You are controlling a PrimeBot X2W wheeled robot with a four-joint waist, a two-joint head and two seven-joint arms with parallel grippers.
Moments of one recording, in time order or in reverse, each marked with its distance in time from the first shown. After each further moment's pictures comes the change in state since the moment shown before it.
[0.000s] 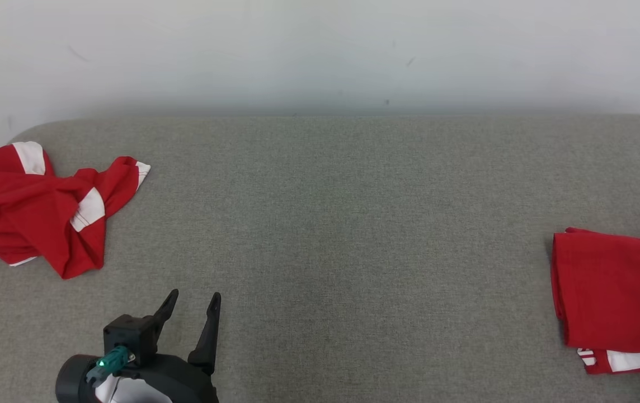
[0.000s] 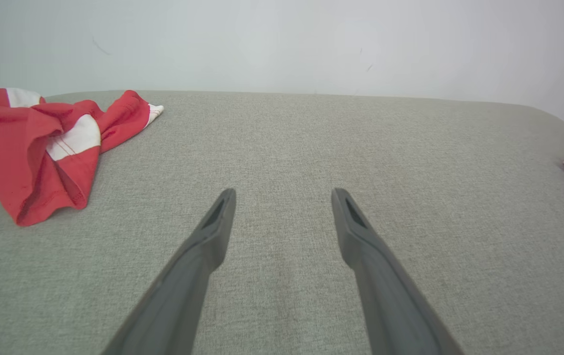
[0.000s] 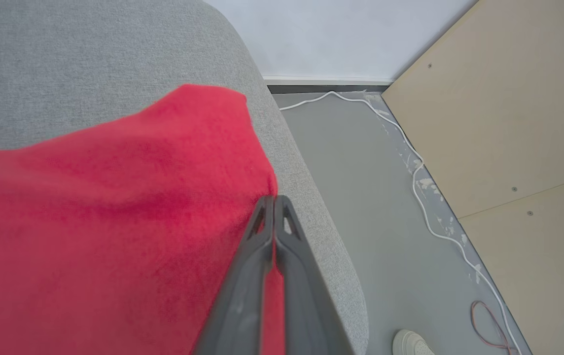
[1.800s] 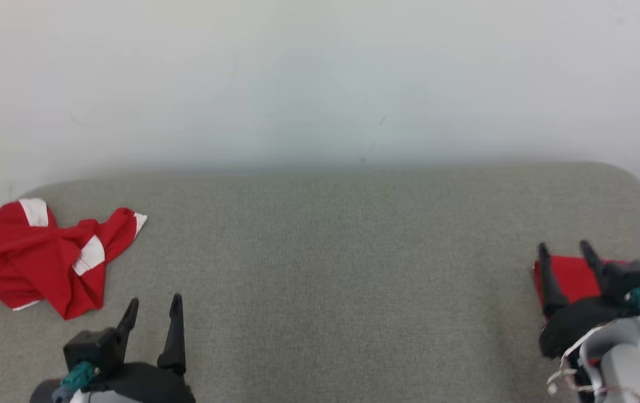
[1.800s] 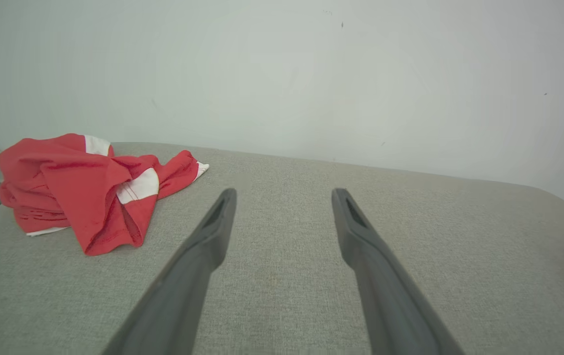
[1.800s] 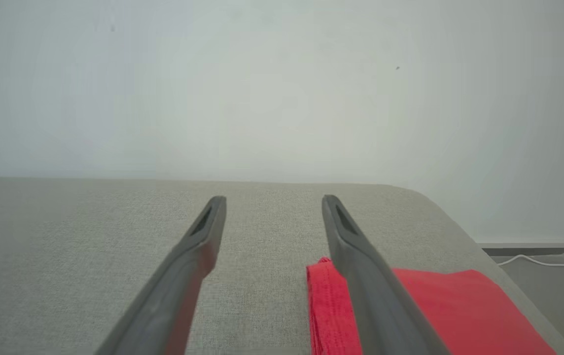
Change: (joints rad) left arm 0.026 -0.036 0.116 0.039 -0.014 0.042 -0.075; right arm 0.103 0.377 0.077 -0.195 -0.012 0.195 -0.500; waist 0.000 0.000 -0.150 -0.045
